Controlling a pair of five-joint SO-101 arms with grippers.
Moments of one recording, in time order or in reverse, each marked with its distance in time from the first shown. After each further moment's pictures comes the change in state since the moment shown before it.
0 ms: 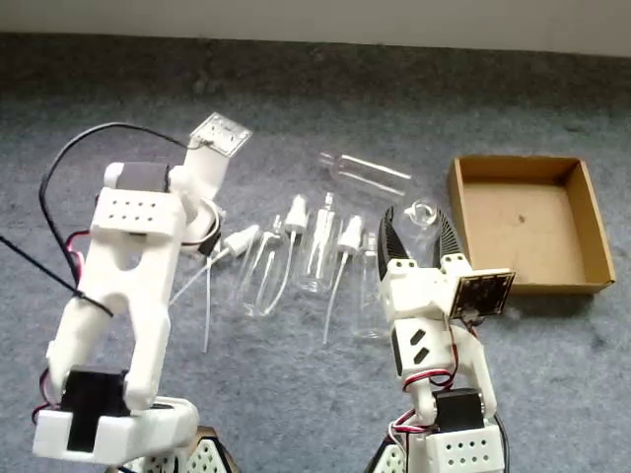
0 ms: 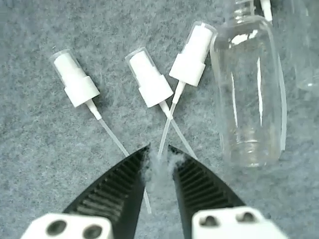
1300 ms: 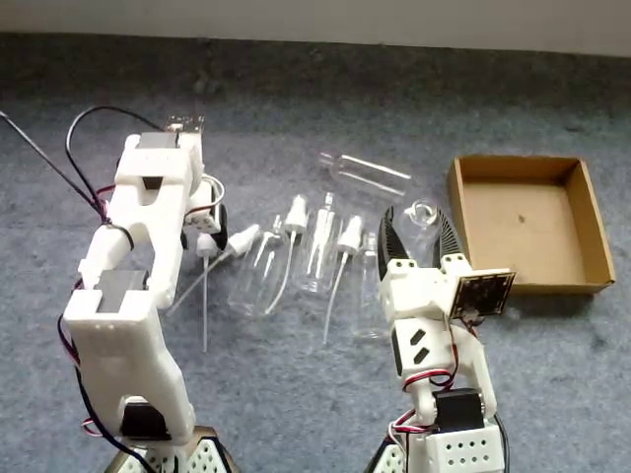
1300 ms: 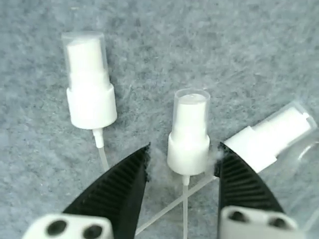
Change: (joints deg) left arm -4.4 35.3 -22.9 -0.4 26.5; right arm 0.0 0.0 0.0 0.0 0.0
